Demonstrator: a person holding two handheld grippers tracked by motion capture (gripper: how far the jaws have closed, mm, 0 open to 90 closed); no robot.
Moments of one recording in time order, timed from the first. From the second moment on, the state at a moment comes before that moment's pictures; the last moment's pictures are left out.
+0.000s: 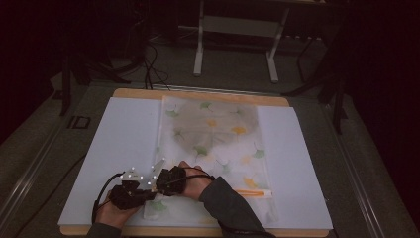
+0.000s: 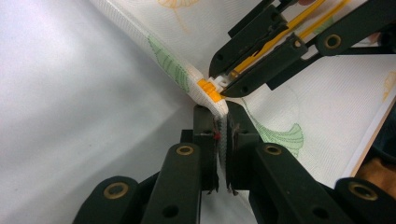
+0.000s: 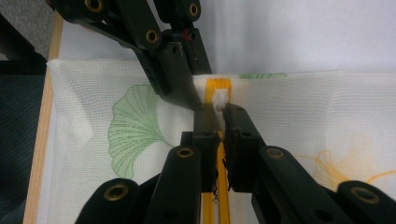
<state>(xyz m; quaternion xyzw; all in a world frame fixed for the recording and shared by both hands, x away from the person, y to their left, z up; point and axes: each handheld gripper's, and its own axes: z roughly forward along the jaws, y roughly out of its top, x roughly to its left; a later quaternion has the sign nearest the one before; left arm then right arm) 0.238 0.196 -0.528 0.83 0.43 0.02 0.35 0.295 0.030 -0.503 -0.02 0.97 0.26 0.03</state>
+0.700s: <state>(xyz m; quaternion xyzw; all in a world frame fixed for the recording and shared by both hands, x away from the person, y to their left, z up) 0.235 0.196 -0.527 0.84 0.42 0.03 0.35 0.300 0.031 -0.508 -0.03 0.96 0.26 0.02</state>
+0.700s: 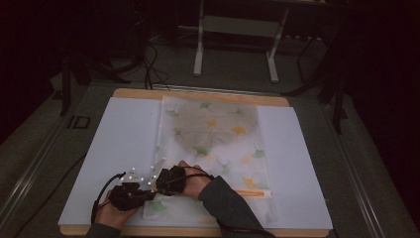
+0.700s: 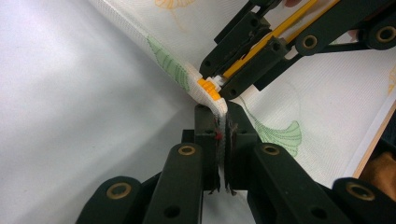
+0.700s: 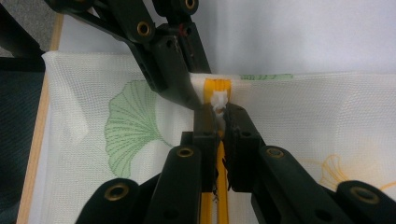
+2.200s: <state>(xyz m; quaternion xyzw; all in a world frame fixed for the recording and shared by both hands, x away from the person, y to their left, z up) 0.234 0.203 -0.522 0.82 0.42 0.02 0.39 0.295 0.024 -0.513 -0.02 0.97 0.26 0.04</state>
